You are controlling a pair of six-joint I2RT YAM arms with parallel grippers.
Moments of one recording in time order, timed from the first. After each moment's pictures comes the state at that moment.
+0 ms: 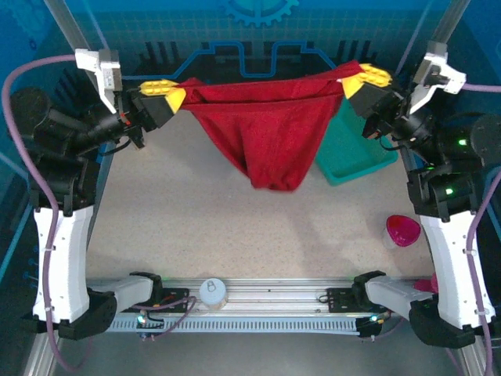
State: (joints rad) left arm -0.09 1.18 1.89 -0.30 1.01 -0.45; right arm 0.24 1.11 1.72 0.04 -0.72 0.56
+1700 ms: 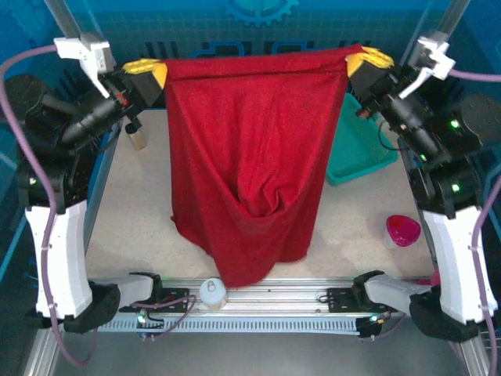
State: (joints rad) left arm -0.04 1.25 2.03 -0.53 0.71 -0.29; right arm 0.30 1.18 1.82 -0.24 -0.36 0.31
